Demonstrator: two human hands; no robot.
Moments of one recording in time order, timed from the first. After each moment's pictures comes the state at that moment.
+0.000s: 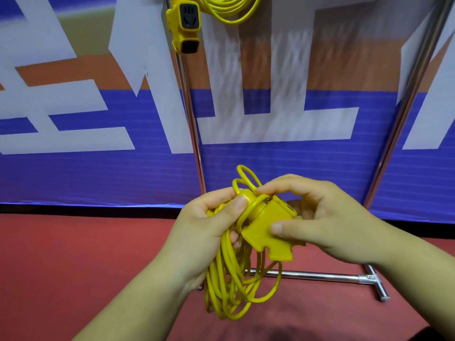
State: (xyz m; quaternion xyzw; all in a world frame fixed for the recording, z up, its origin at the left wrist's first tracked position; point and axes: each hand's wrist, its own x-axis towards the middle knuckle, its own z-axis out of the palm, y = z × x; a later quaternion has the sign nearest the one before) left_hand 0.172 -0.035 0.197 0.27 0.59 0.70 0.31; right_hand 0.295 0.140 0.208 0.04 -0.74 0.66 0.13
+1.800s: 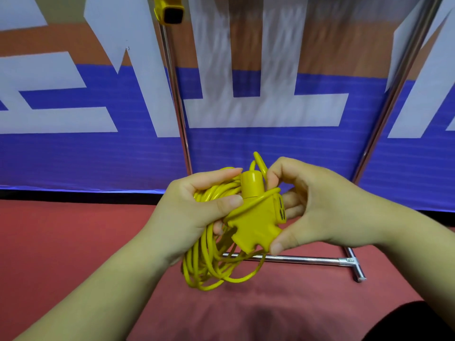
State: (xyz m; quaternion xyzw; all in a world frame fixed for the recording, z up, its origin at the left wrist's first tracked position) left_hand 0.165 -0.033 0.195 0.33 0.60 0.66 0.30; right_hand 0.292 0.159 0.207 0.01 -0.82 0.57 0.01
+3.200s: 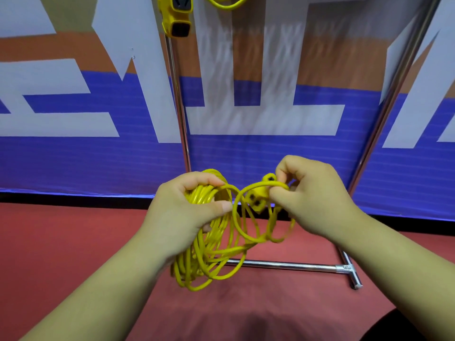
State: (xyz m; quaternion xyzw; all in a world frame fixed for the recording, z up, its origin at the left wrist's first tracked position) left_hand 0.153 -0.039 0.194 0.31 0.70 0.63 0.16; right_hand 0.276 0.148 0.198 -0.15 -0.89 0.30 0.32
